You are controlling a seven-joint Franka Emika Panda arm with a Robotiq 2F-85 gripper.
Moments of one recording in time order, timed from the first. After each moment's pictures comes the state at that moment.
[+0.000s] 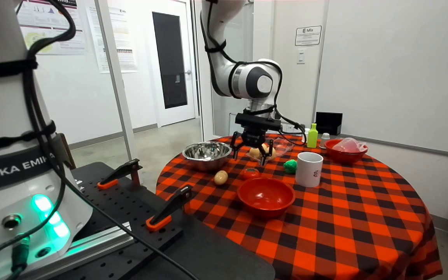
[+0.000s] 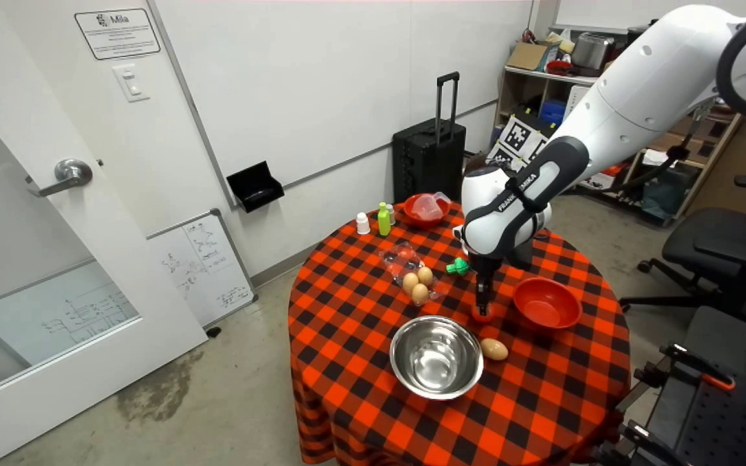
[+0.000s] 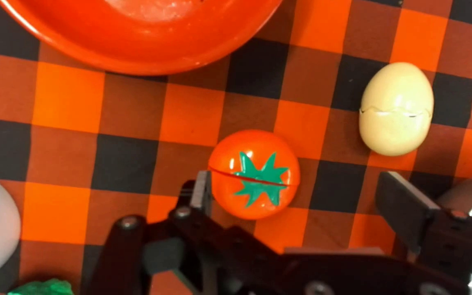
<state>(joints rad) -0.16 0.80 0.06 -1.89 -0.04 2.46 -0.51</state>
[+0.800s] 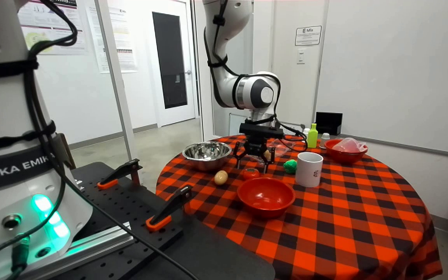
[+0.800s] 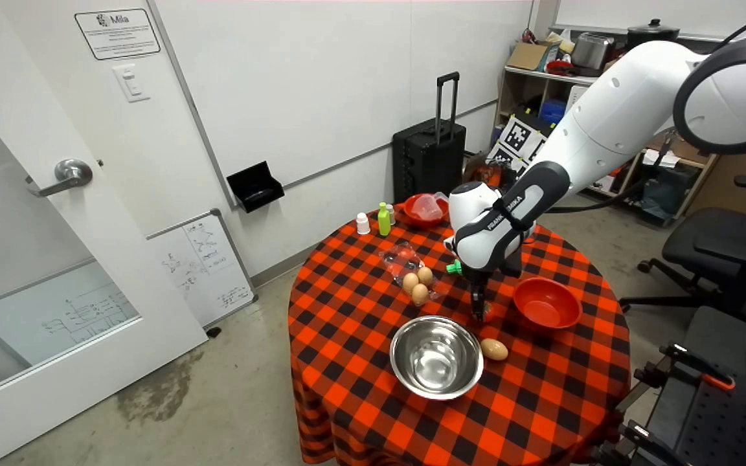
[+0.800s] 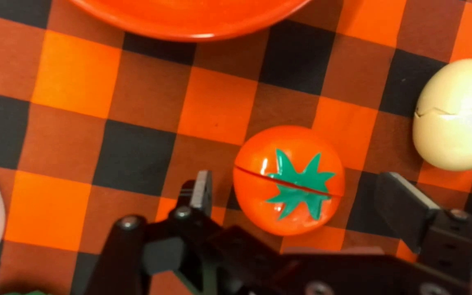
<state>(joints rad) -0.14 0.92 0.04 -1.76 -0.13 2.42 -0.49</state>
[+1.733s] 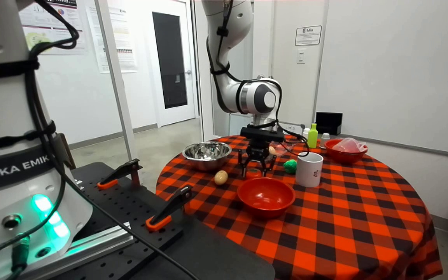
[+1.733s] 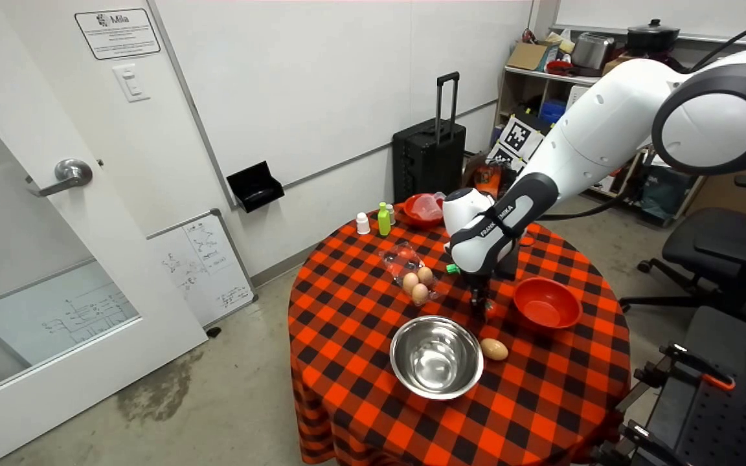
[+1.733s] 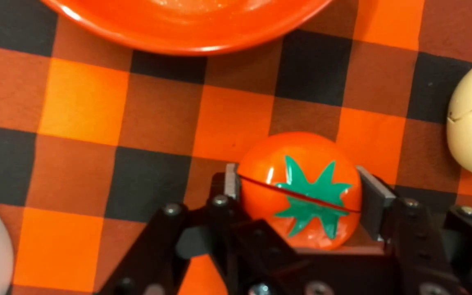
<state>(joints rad) -0.11 0.99 0.01 -1.68 -0.15 2.34 -0.41</state>
